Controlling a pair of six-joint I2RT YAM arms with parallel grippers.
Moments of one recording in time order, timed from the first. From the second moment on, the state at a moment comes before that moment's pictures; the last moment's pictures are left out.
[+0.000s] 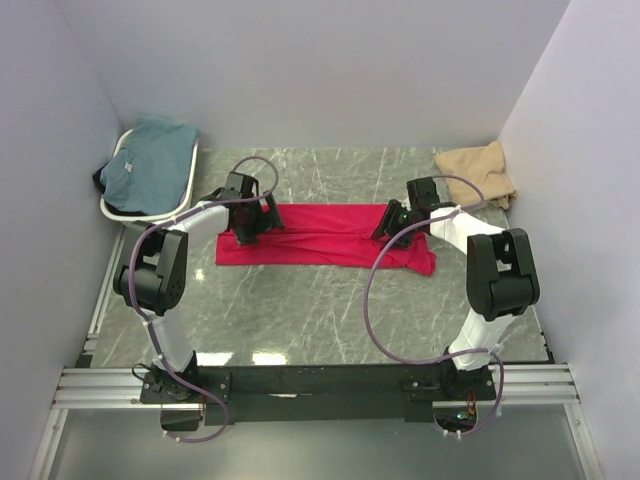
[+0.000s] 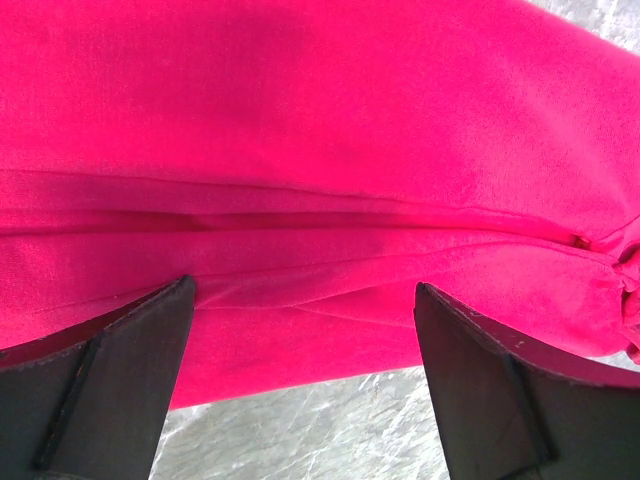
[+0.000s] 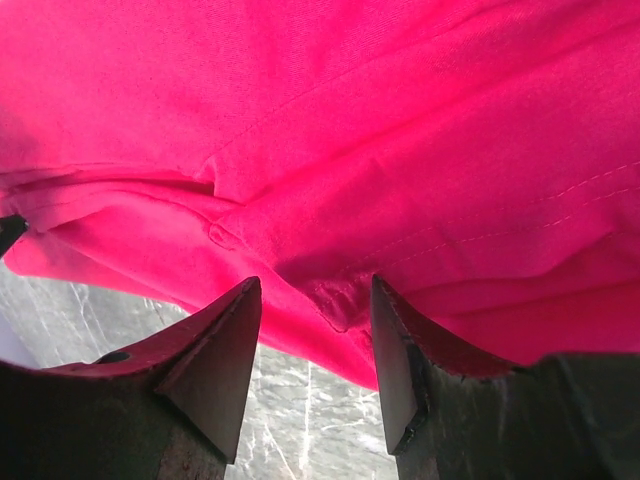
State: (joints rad) left arm -0.30 1.85 1.21 -0.33 0.16 -0.67; right arm 0.17 1.77 1.09 -0.35 -0.30 0.62
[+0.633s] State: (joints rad) left arm -0.30 1.86 1.22 -0.33 0.16 -0.65; right arm 0.20 1.69 1.04 -0.36 -0.25 0.62
